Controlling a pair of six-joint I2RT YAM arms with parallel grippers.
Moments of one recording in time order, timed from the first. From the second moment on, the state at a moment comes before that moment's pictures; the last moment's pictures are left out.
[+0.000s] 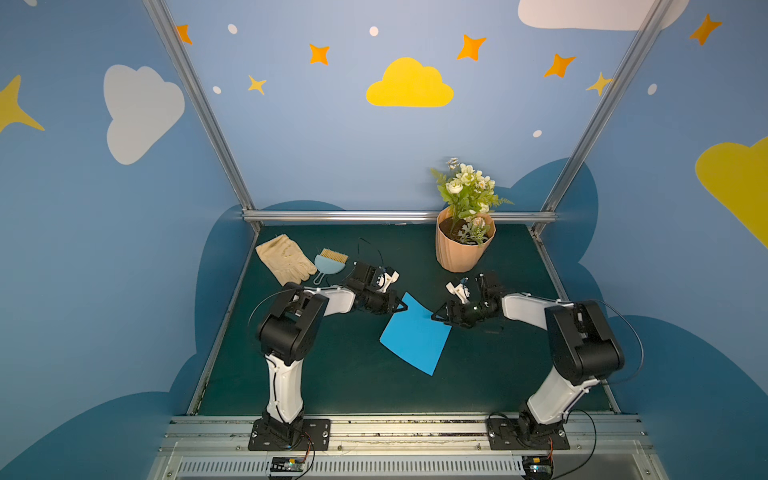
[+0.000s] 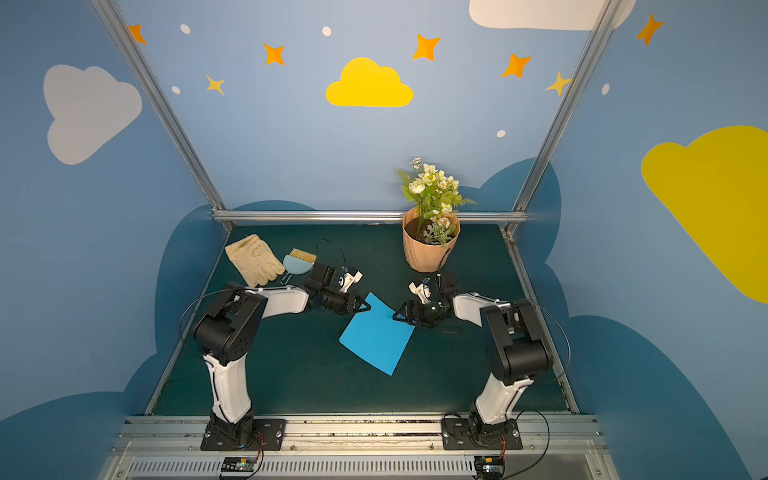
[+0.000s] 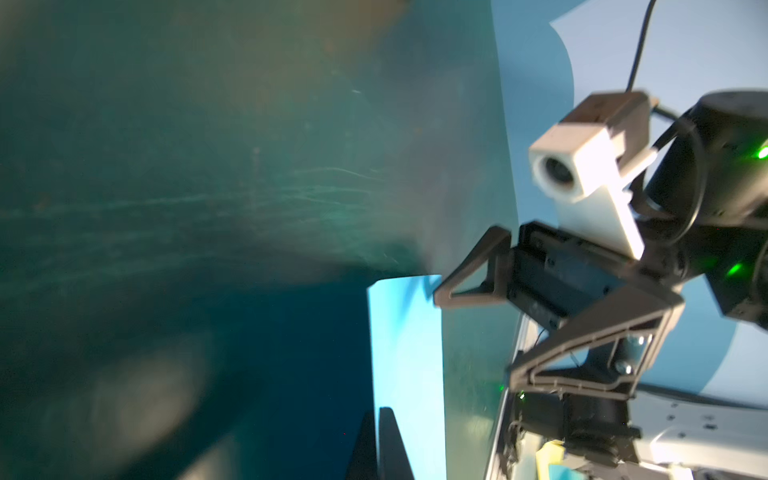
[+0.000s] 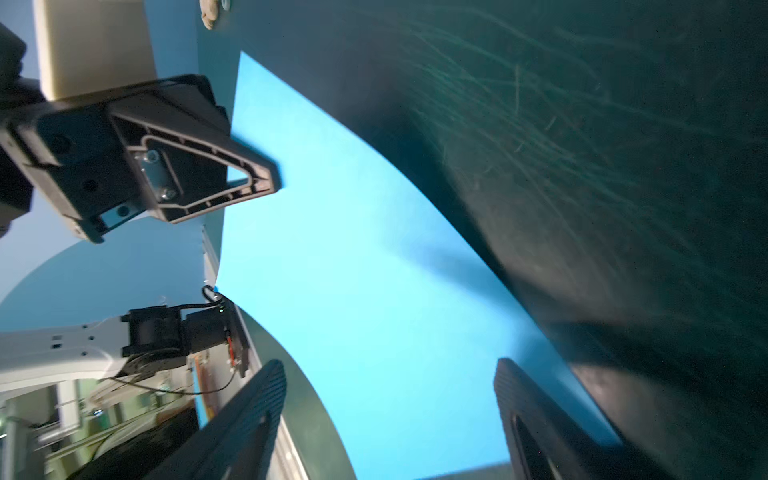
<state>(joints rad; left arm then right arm) -0.44 1.91 1.06 -0.01 0.81 -0.44 0.27 1.66 0.83 -0.27 -0.80 0.22</state>
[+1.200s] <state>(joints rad) -0.35 1.16 1.49 -0.47 0.44 -1.42 0.55 0.95 0.58 0.79 -0.51 -0.71</state>
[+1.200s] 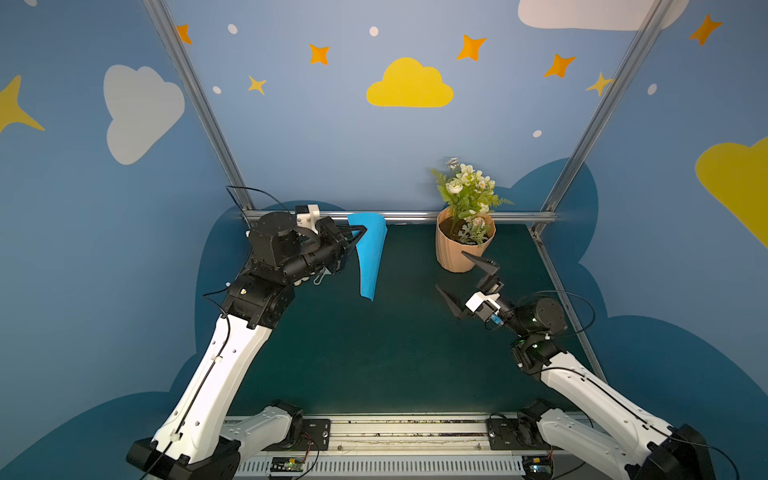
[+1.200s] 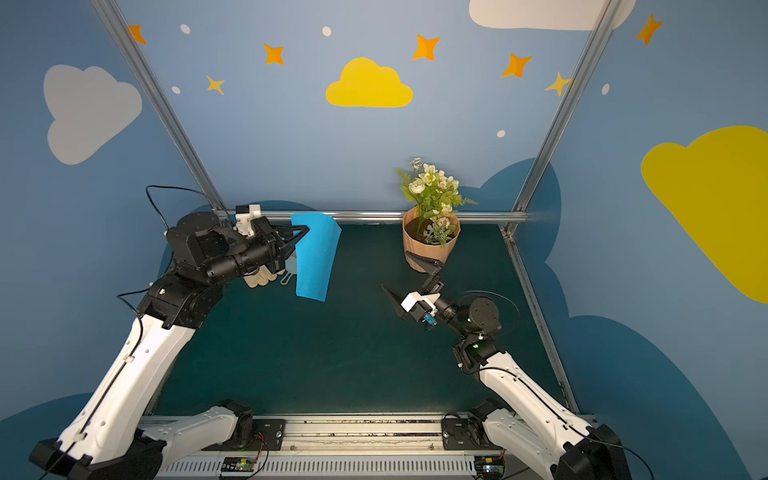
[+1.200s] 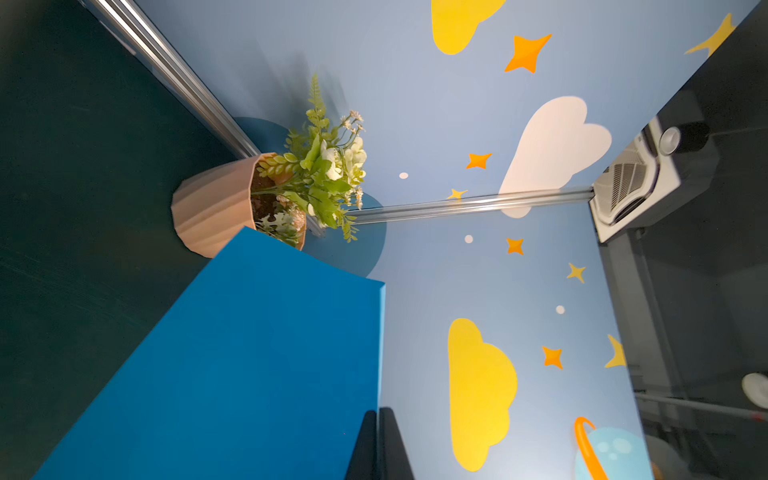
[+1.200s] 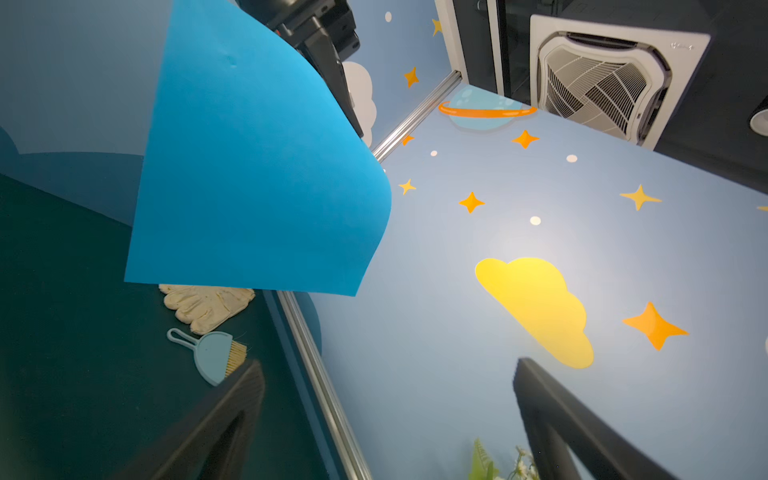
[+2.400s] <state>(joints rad) -0.62 1.56 2.15 -0.61 0.46 -1.45 0.58 0.87 0.64 0.82 -0.50 -0.94</state>
